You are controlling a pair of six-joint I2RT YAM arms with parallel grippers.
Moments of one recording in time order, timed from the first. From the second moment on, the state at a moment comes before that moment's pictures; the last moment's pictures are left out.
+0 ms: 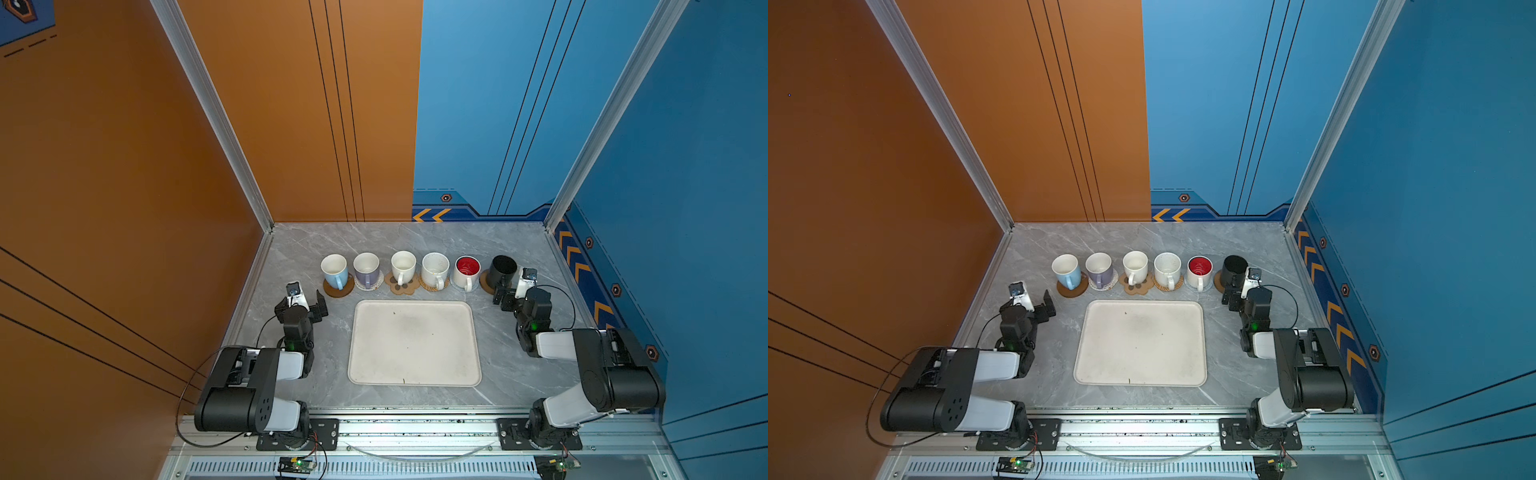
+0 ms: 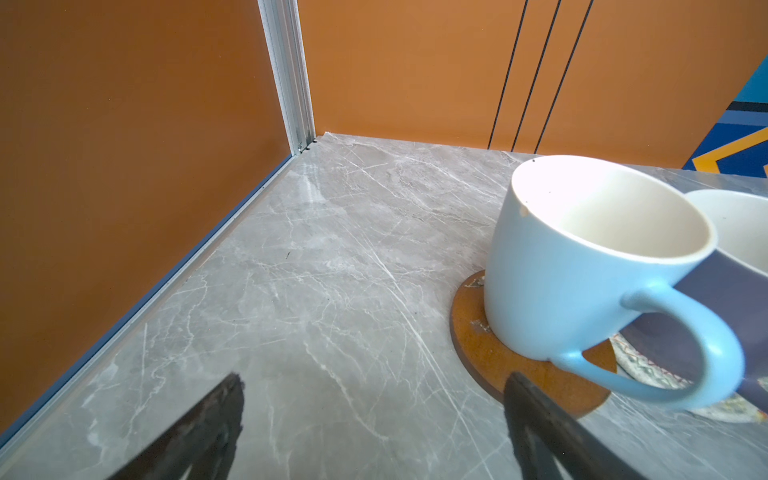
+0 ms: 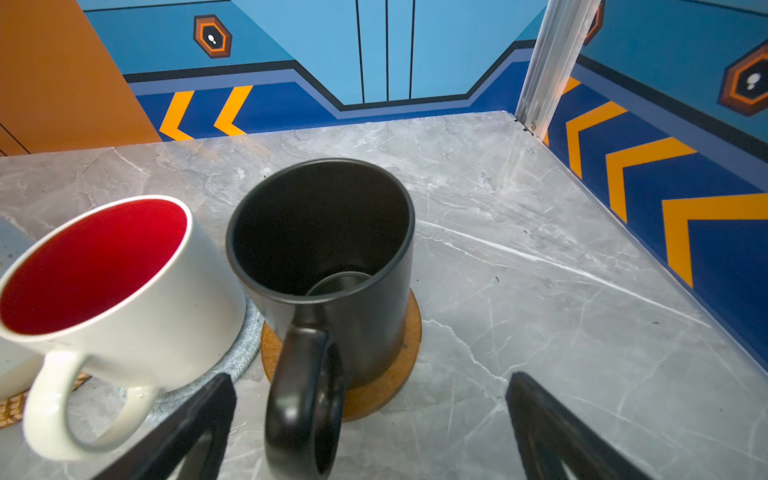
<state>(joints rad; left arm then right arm) -0.01 1.45 0.20 1.00 -0.28 -0.08 0.01 1.53 0.38 0.81 0.09 0.07</state>
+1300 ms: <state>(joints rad) -0.03 1.58 0.34 0.90 -0.24 -0.04 0.01 1.53 0.38 0.82 0.08 0.07</state>
